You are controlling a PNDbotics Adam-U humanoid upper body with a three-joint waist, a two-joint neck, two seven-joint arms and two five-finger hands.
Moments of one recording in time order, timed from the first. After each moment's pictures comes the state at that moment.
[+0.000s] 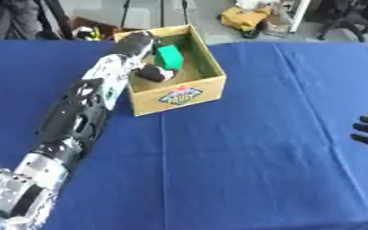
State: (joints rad) left arm -1.05 0.22 -0.08 -0.71 -1.18 -0.08 -0.15; right arm -0.13 -0.29 0.00 -1.62 -0.24 -0.18 -0.02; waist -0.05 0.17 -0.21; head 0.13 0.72
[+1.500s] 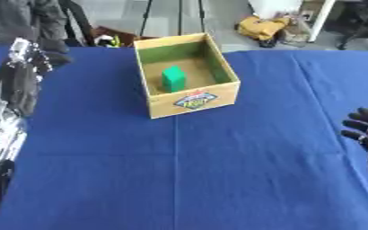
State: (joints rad) left arm -0.31 0.48 0.02 -1.63 0.31 -0.01 0.00; right arm -0.11 -0.29 -0.02 -1.62 -0.25 -0.18 -0.03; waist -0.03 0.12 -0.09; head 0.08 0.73
